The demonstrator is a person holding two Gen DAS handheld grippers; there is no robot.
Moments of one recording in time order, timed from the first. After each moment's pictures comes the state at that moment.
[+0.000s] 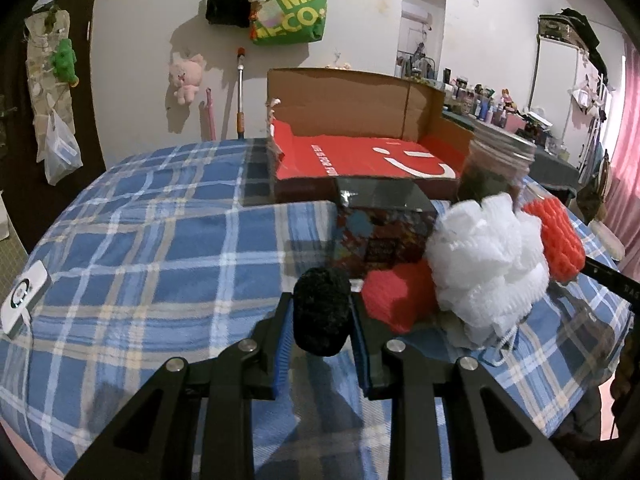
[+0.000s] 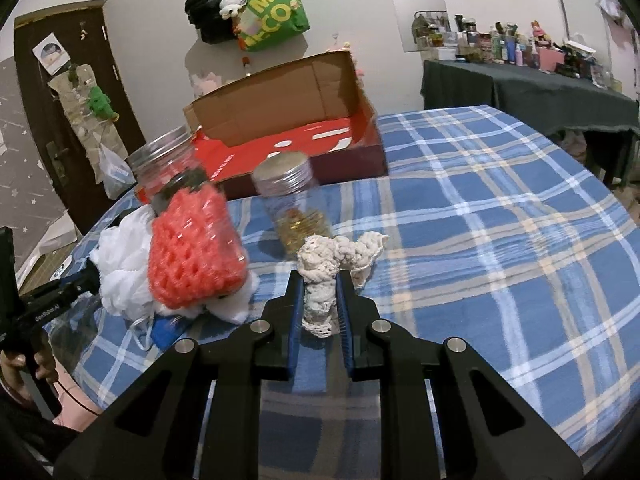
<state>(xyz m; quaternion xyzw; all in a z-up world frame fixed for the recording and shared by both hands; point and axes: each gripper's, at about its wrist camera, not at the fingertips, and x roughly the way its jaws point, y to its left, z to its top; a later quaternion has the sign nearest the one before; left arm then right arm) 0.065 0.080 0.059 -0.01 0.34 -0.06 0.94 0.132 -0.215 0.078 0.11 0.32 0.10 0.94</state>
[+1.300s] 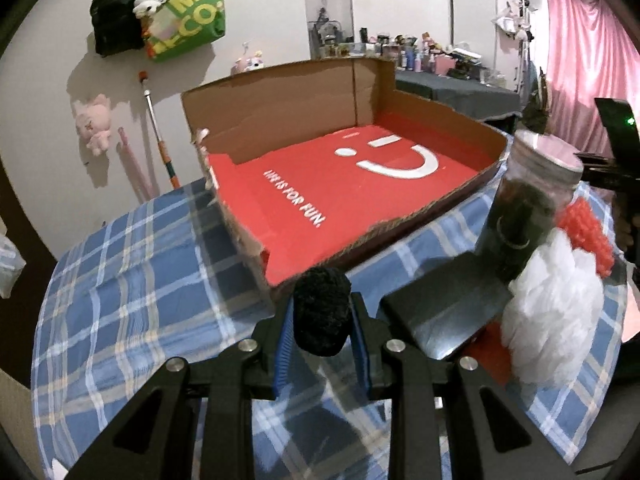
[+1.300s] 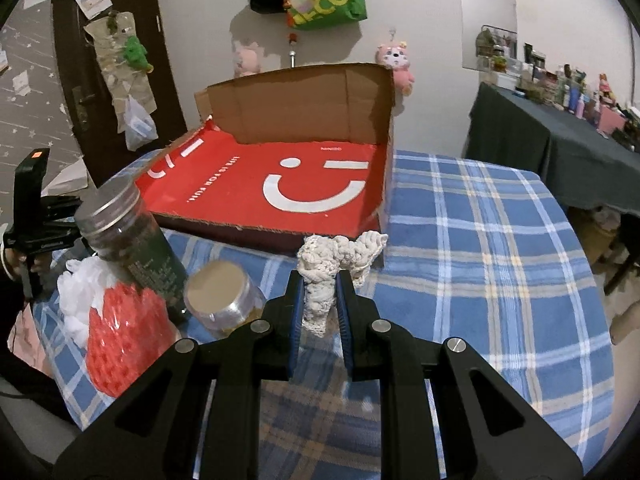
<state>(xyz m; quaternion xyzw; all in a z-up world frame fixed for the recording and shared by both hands) 0.184 0.094 0.085 0.12 0.35 -0.21 0.90 0.239 -0.245 0.113 0.00 0.34 0.18 0.92</state>
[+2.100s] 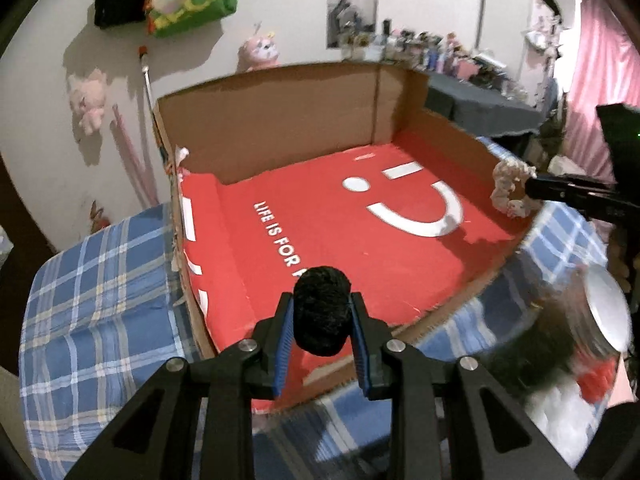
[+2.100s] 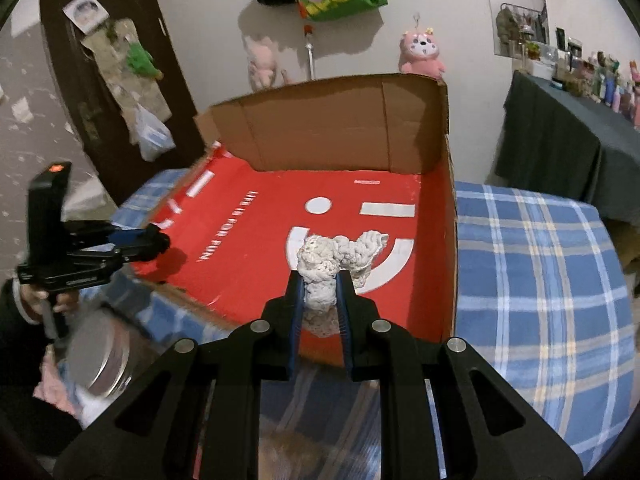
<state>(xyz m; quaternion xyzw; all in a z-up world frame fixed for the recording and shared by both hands) 0.273 0.052 0.103 0.08 0.41 -0.18 0.89 0.340 -0.204 0.140 0.03 0.37 0.22 0.90</state>
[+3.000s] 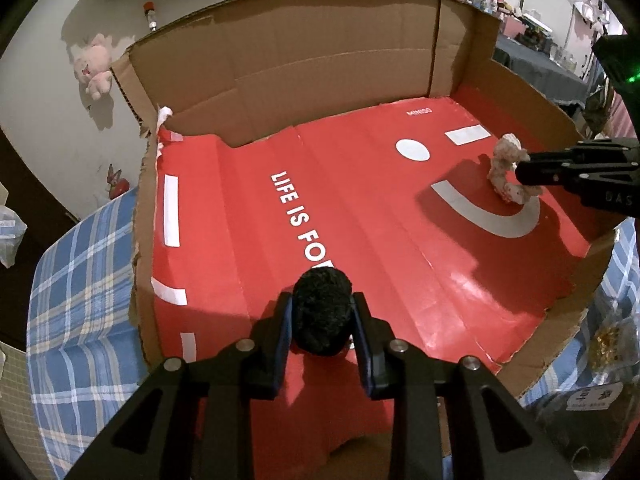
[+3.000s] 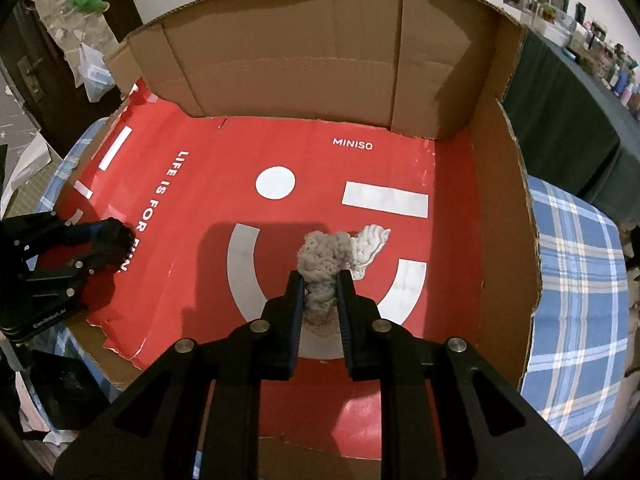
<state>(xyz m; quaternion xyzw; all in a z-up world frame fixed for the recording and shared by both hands) 0.338 0.033 0.064 0.11 0.49 -0.12 0.86 0.452 -0.152 0.098 -0.04 0.50 0.16 0.85</state>
